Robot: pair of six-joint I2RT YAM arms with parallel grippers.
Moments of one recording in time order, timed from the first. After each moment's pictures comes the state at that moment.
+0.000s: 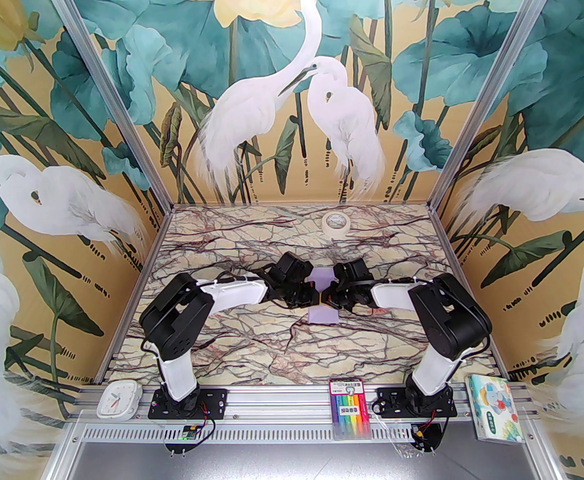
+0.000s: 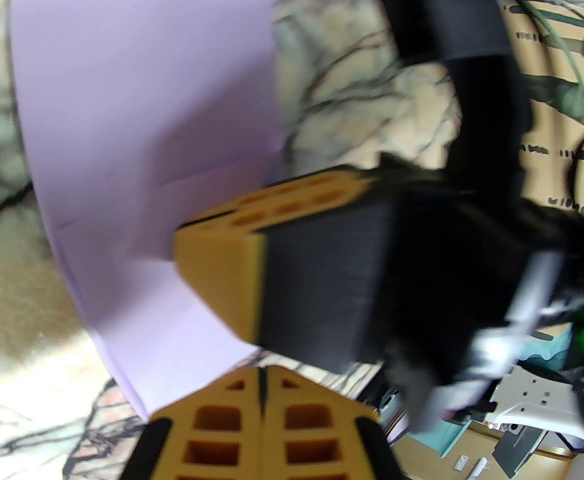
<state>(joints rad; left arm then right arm) -0.75 1.86 1.08 -0.18 0.51 -0.81 0.43 1.75 0.73 0.02 -0.57 0.75</state>
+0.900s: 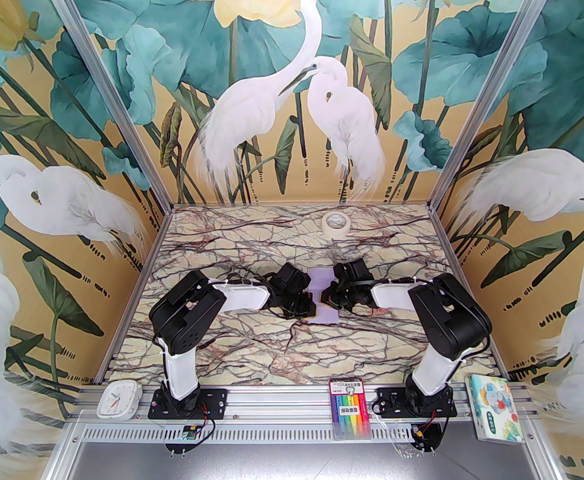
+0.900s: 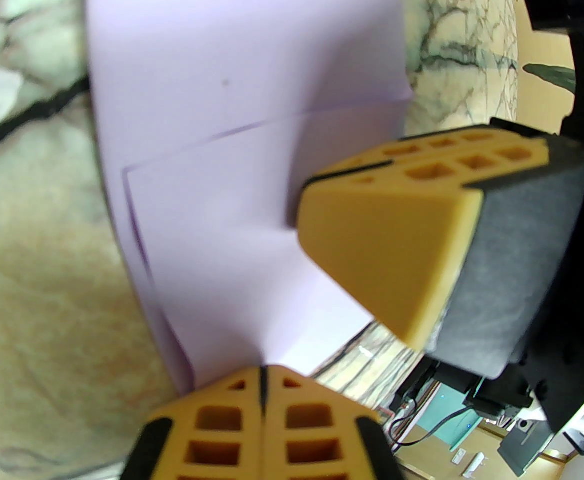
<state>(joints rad) -0.76 1.90 1.00 -0.12 0.52 -0.79 0.42 1.75 0.73 0.03 -0.58 0.76</state>
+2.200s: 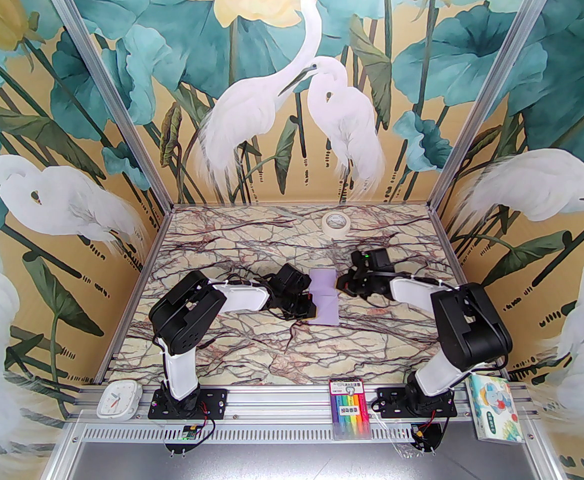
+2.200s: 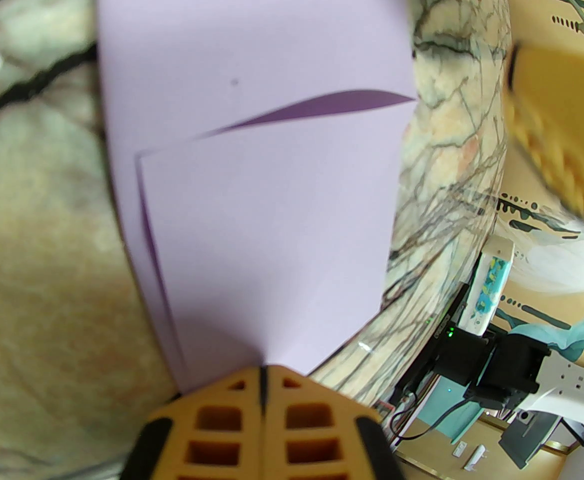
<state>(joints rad) -0.76 1.90 0.99 -0.11 0.54 -0.79 0.31 1.64 0.75 -0.05 -0.63 0.65</state>
